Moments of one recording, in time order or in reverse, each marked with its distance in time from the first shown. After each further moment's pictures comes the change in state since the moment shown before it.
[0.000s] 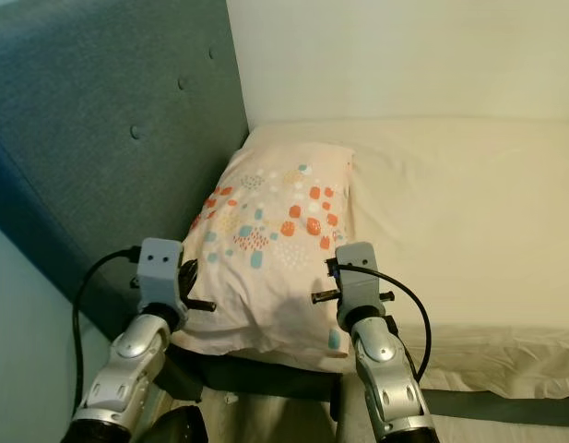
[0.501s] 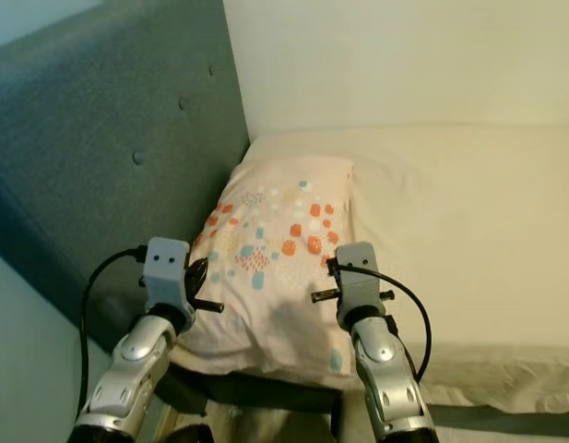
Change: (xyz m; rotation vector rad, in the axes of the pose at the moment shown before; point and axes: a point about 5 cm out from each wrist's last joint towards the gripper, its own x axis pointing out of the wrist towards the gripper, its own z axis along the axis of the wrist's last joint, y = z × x) left arm -0.005 -0.005 0.004 -0.005 -0.020 -0.038; right arm 0.001 0.003 0.002 0.007 -0.018 0.007
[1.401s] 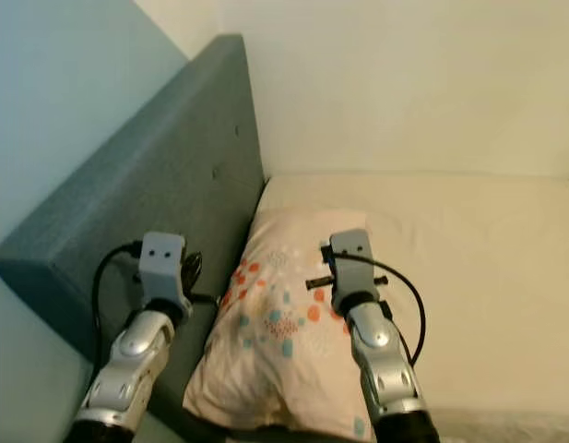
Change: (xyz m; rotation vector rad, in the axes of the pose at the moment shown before) left arm 0.006 0.005 0.008 0.006 -0.026 0.050; right arm 0.012 0.000 0.015 -0.013 -0.050 0.026
